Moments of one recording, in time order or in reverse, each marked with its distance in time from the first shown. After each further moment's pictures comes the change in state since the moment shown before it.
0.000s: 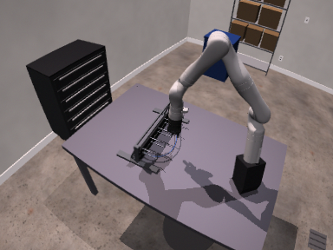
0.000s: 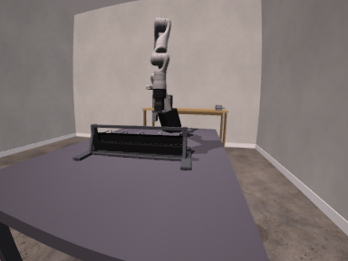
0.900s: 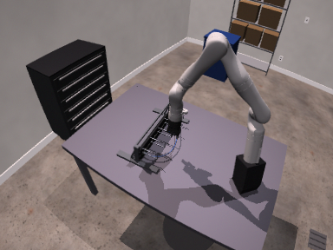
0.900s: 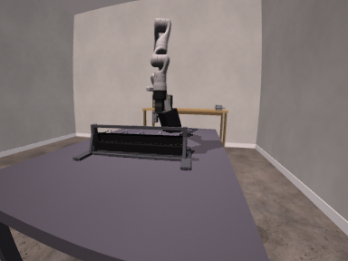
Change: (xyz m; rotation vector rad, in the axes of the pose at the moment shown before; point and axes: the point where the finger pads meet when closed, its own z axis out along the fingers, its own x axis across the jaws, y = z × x) arm -0.002 0.002 0.008 -0.004 -0.006 -0.002
